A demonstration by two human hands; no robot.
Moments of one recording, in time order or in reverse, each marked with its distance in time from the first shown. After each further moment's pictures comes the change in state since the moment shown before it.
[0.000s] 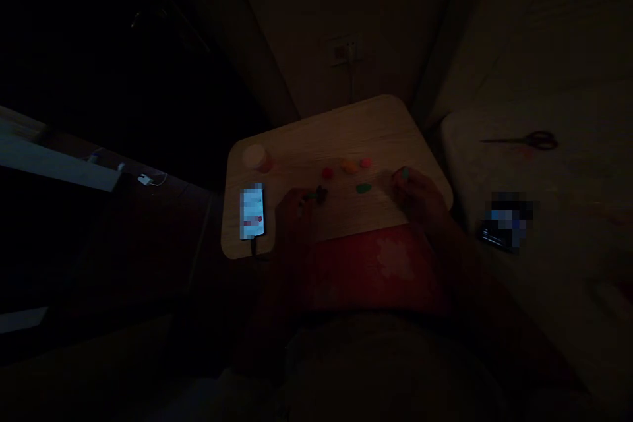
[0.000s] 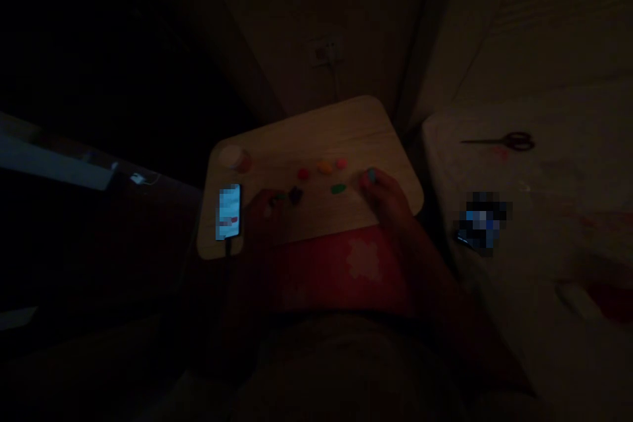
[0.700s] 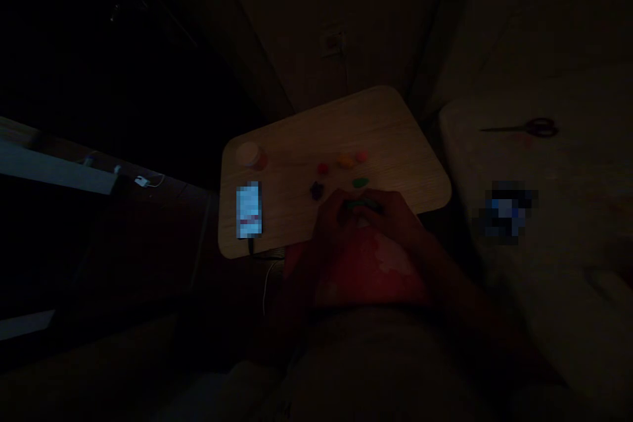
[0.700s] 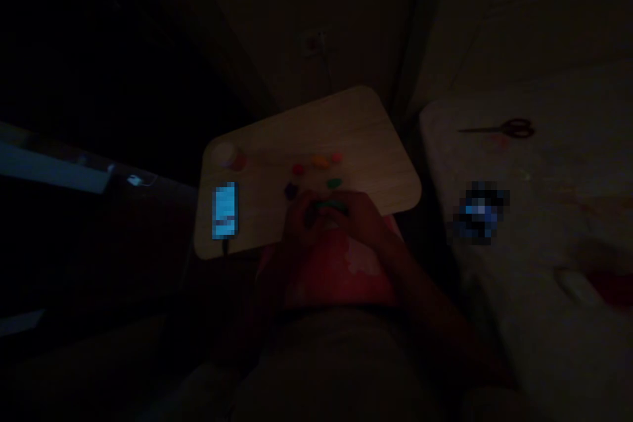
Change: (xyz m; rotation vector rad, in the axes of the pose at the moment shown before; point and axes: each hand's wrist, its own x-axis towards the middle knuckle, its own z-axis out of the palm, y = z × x) left_hand -0.010 0.057 0.057 -0.439 -0.122 0.143; right_hand -0.030 -0.002 0.039 -0.508 -0.250 -0.130
